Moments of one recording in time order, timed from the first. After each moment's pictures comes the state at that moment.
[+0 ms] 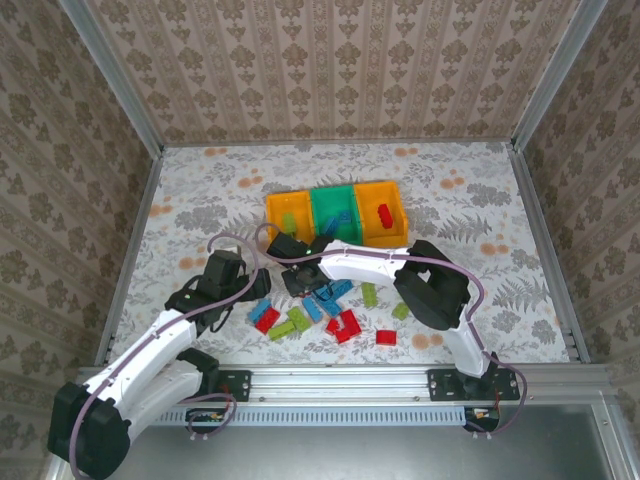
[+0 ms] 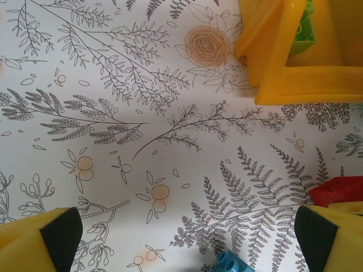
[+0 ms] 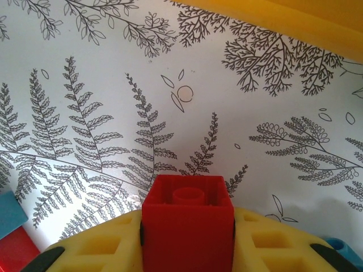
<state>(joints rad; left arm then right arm) -0.50 0.84 0.46 -0.49 -0.16 -0.51 0.98 2.10 1.56 -0.71 0.10 0.58</state>
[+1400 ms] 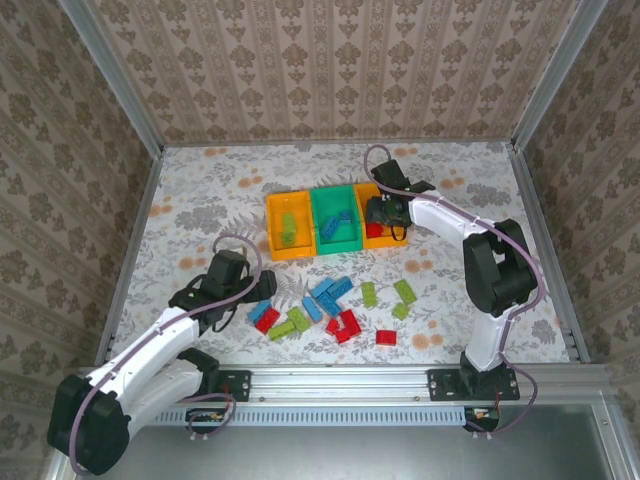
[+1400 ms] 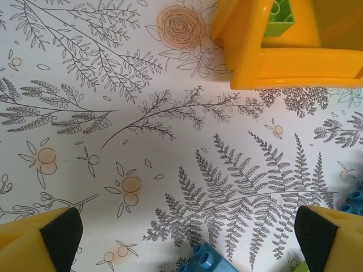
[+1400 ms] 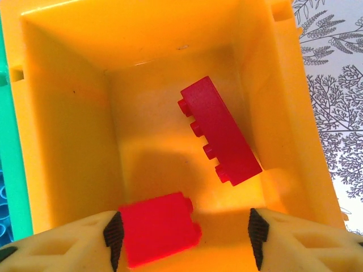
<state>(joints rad) -0.53 0.88 0.45 -0.47 -0.09 -0.54 0.39 1.86 1.37 -0.57 0.14 0.49</state>
